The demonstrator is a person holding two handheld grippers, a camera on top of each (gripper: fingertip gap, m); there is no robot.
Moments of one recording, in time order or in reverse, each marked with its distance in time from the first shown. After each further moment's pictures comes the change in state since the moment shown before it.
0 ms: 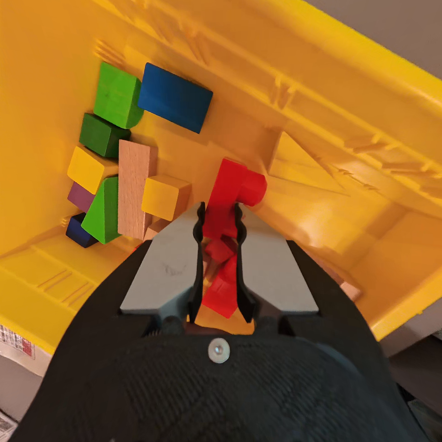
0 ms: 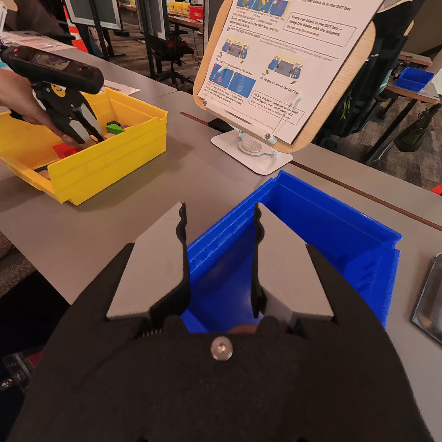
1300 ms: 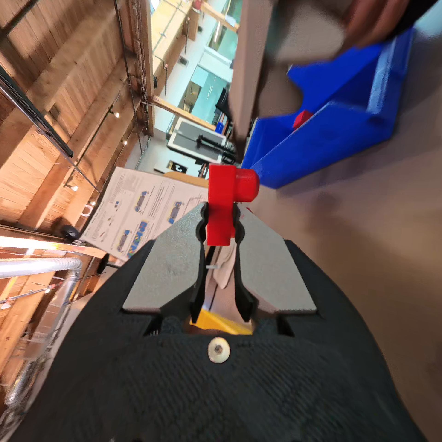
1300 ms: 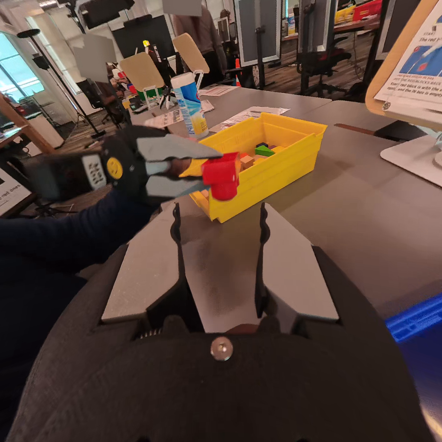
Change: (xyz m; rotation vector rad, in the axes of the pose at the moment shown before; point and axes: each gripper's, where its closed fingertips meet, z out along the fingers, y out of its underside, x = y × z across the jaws) left arm 0.189 -0.142 -0.171 1.106 -0.727 0.696; right arm -0.152 -0.020 0.027 0.071 -0.597 0.199
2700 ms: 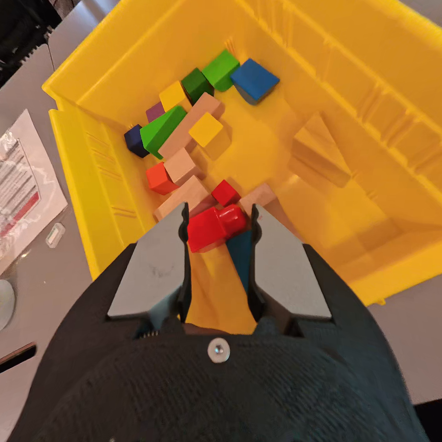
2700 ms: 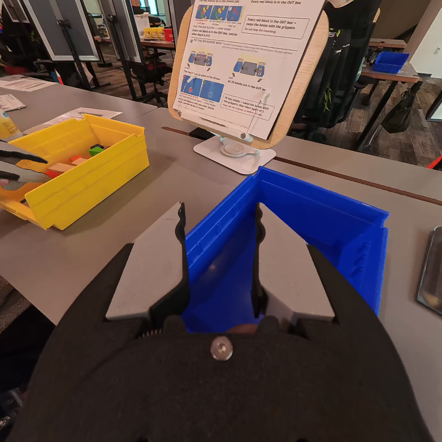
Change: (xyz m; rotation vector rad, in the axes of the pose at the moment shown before) left arm 0.018 0.267 -0.115 -1.030 0.057 -0.884; right arm 0.138 -0.014 -0.127 0.016 0.656 -0.086
